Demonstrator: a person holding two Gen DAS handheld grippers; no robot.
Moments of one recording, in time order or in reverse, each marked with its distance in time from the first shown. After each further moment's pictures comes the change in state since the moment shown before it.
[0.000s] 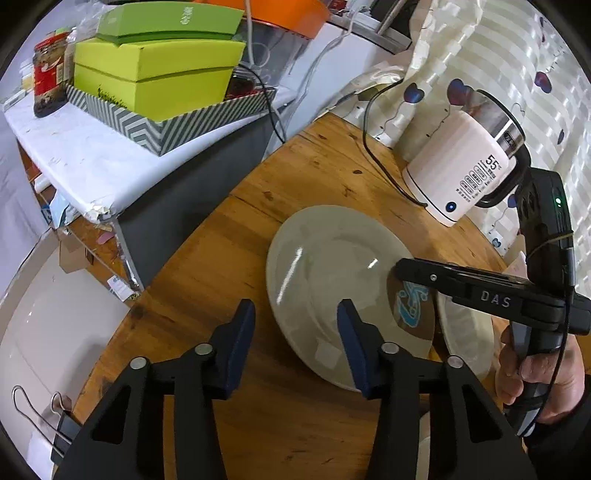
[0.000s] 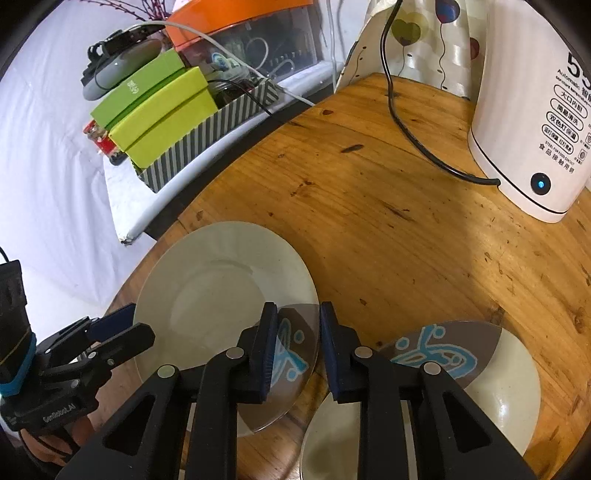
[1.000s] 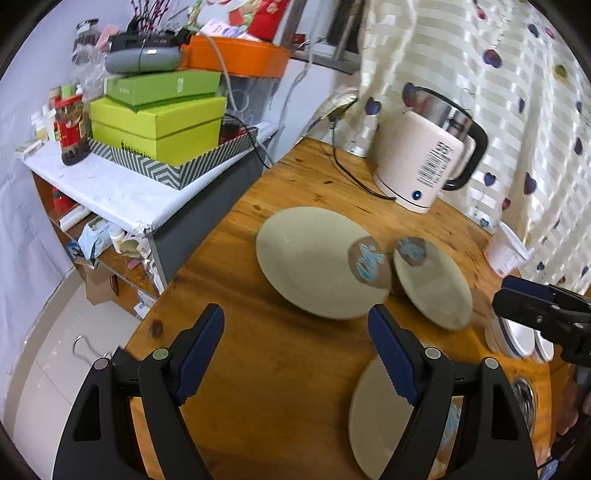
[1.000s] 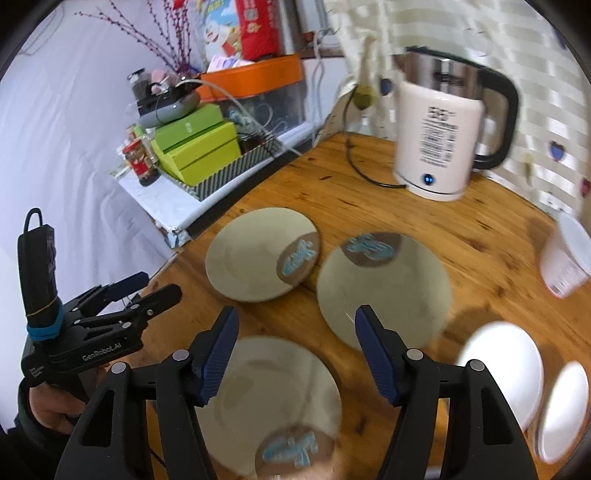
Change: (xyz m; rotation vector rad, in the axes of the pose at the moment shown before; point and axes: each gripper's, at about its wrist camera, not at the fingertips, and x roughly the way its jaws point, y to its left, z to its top) left arm -0.074 -0.025 -0.038 0.118 -0.097 0.064; right arm -0.145 0.048 -0.104 0.012 -0.206 -0.101
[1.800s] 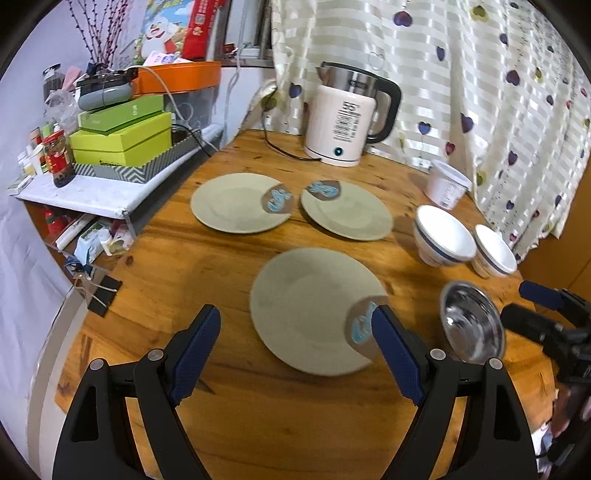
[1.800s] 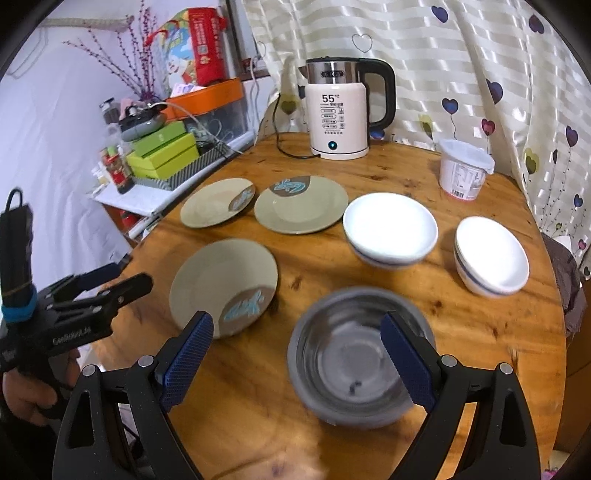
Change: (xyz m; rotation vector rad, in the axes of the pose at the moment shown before) left arm -0.085 -0.083 -0.084 0.190 0.007 -0.030; right arm -0.126 -0.018 -0.149 0.151 -0.109 -0.172
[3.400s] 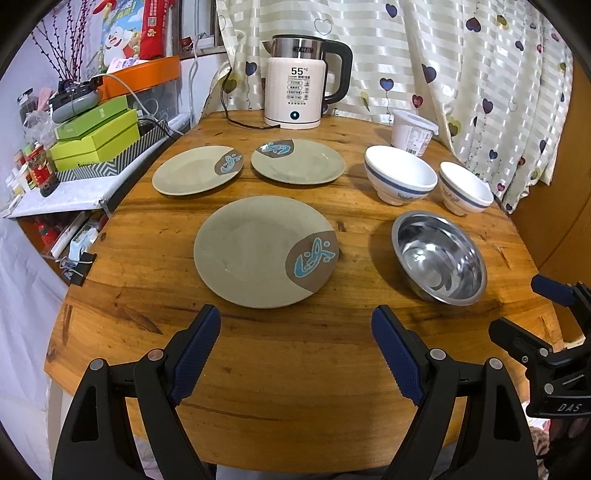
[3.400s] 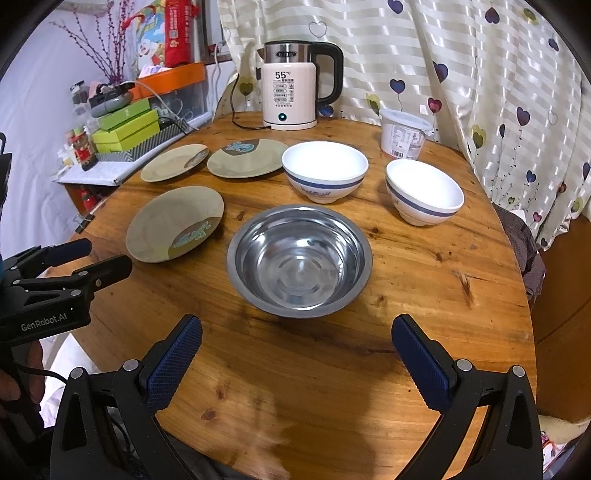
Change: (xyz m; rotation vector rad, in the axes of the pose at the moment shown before) left arm -0.013 -0.067 -0.051 0.133 0.079 -0.006; right arm -0.033 -0.016 -0.084 0.019 0.014 -0.184
